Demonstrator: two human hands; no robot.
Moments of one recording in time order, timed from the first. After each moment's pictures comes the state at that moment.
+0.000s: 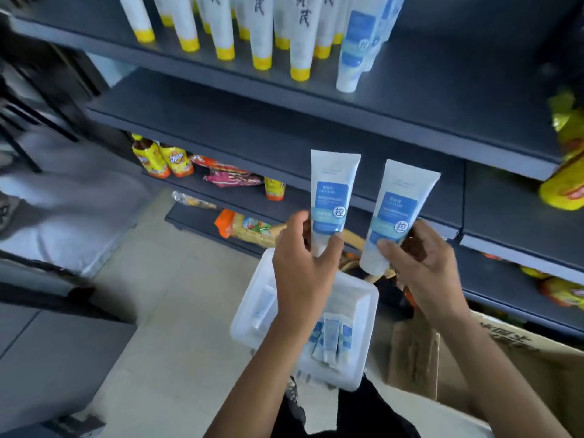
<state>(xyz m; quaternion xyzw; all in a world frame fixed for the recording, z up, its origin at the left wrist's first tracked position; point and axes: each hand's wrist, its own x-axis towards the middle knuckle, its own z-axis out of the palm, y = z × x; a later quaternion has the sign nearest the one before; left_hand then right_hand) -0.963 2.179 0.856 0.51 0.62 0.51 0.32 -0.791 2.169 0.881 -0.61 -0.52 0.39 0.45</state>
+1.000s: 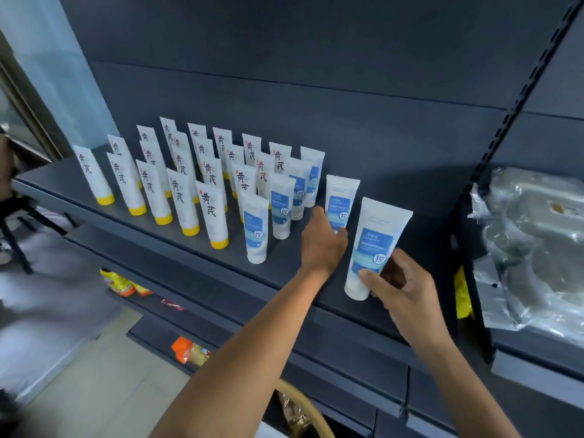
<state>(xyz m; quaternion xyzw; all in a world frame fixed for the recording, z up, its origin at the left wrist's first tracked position) -0.756 2.520 0.937 0.60 0.61 0.44 0.27 -0.625 2.382 0.981 -0.53 -0.58 0.36 0.50</state>
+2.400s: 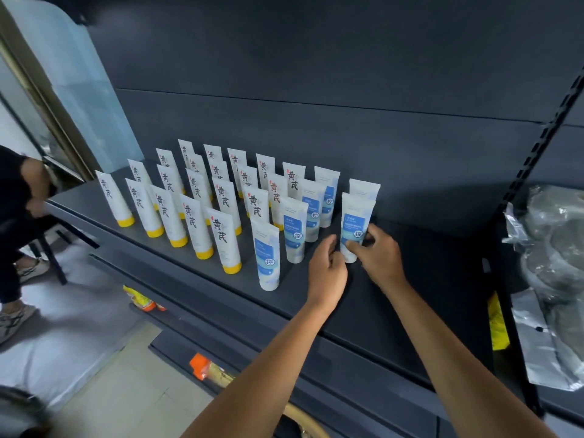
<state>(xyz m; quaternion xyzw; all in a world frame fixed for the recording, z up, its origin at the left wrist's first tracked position) -0.769 2.522 0.920 0.49 0.56 0.53 0.41 -0.649 2.561 0.934 -0.60 -0.61 0.27 0.45</state>
